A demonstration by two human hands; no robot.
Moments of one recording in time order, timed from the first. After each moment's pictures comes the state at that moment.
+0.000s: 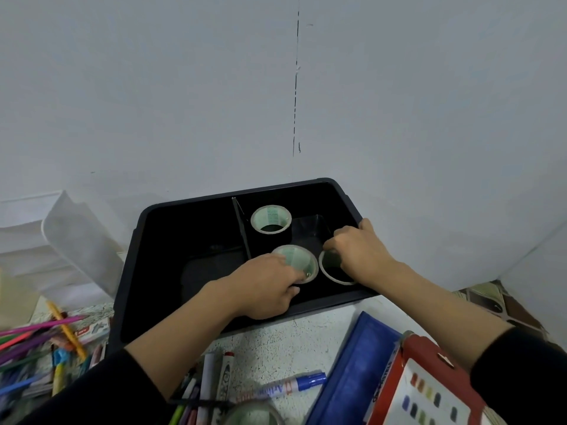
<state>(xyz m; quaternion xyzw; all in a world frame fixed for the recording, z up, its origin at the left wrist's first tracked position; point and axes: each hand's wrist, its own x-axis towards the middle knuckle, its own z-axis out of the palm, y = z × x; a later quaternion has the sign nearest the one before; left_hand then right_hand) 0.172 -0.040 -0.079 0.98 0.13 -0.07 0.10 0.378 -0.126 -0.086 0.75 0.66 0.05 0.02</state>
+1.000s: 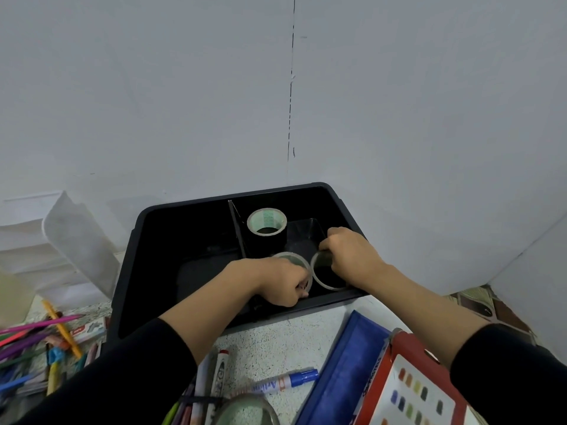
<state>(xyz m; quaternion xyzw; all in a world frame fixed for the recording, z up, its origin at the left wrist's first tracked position) 0.205 -0.045 -0.063 0.95 0.13 -0.23 0.17 0.373 -0.131 -0.087 0.76 0.65 0.00 -0.05</state>
